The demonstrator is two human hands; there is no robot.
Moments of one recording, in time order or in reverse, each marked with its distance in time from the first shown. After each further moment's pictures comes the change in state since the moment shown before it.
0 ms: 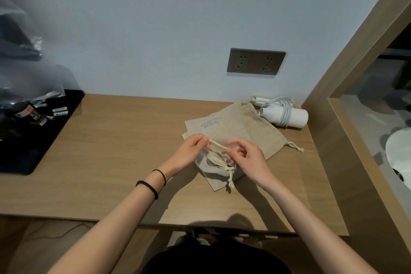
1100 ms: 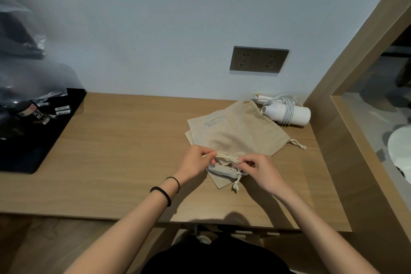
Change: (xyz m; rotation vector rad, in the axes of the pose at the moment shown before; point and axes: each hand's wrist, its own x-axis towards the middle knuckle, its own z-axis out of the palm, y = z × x) left_hand -0.001 -0.031 0.022 0.137 0.041 -0.137; right_hand -0.008 0.041 -0.013 -0.459 -0.073 -0.020
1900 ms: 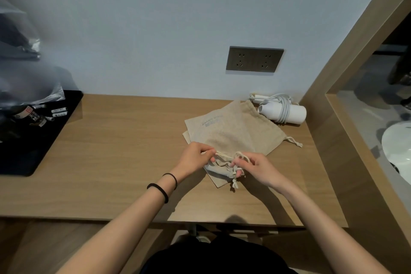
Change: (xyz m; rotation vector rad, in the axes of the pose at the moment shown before) left_hand -0.006 0.017 -0.007 0.010 -0.039 0.038; right_hand -0.006 -0.014 -0.013 0.327 -0.193 0.107
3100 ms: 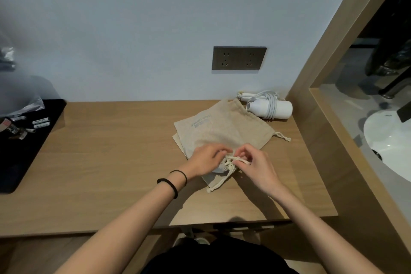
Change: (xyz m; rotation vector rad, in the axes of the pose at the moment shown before) left_hand 0.020 0.018 0.031 0.341 -0.221 0.309; right_hand -0.011 0.013 0.004 -0.174 0.422 -0.093
